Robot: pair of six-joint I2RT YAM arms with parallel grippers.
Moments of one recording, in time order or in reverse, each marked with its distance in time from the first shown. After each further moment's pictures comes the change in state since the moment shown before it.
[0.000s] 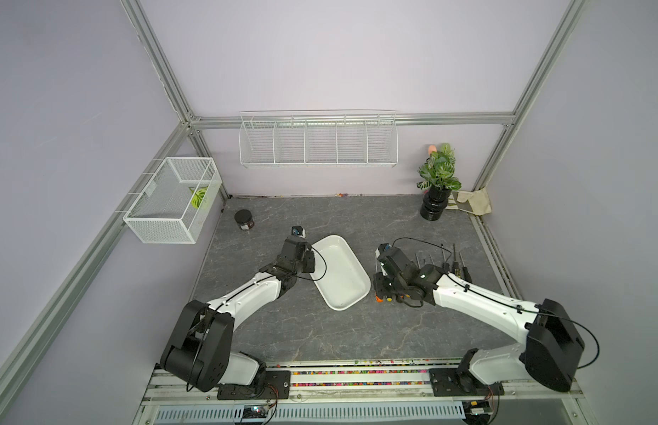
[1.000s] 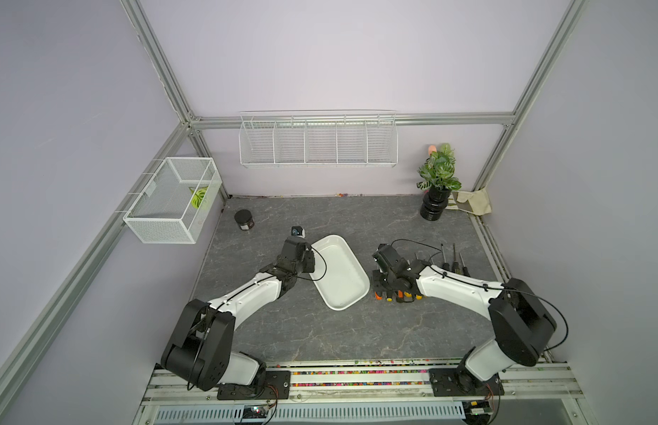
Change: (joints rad) left arm -0.001 0.010 -0.007 0.022 -0.011 0.001; right arm -0.068 0.192 0.024 0.076 0.011 0.024
